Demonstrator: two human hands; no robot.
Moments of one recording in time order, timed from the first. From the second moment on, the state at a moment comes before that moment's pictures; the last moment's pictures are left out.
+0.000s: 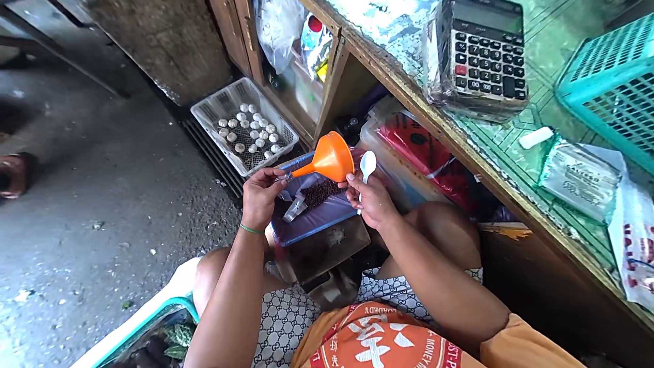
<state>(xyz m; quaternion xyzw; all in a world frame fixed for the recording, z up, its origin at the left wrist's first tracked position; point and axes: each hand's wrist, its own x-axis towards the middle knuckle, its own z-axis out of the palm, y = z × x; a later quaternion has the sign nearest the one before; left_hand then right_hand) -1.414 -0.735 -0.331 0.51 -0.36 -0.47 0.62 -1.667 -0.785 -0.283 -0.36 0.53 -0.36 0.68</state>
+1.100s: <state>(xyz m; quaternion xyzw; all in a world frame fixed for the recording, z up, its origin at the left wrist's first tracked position) -1.391 -0.740 -0.336 0.68 -0.44 -0.39 0.44 -1.614 -0.844 -0.248 -0.60 0.45 -0.22 0.63</state>
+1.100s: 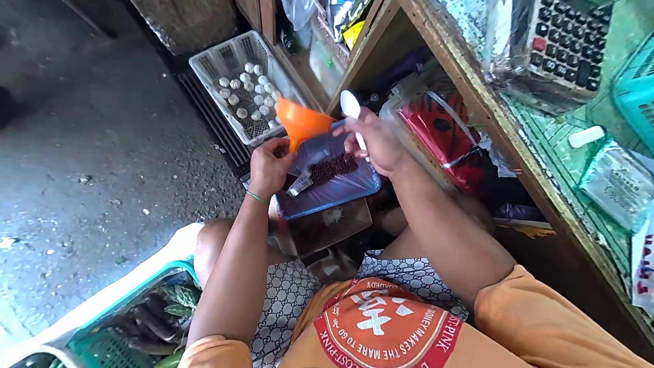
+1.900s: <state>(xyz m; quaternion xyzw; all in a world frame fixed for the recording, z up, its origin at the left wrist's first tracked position) -1.360 -0.734 -0.353 0.64 -0.27 -0.31 0.65 -1.625 -0.844 -0.472 -0.79 0.51 0.25 0.22</state>
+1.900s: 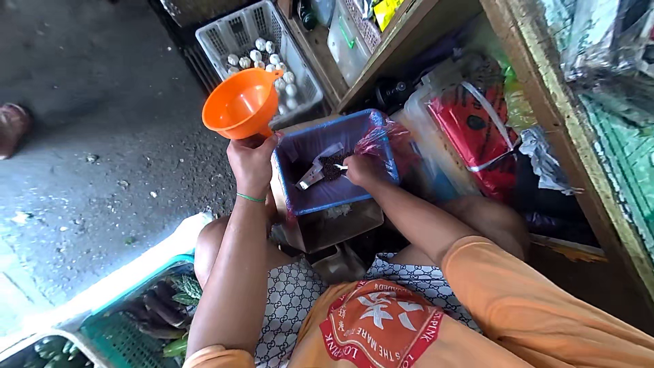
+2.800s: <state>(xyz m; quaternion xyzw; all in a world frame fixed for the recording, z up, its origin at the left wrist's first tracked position) -1.418 -0.711 -0.391 0.76 -0.44 -0.34 0.34 -1.628 -0.823 -0.240 -0.81 0.49 -0.06 0.30</state>
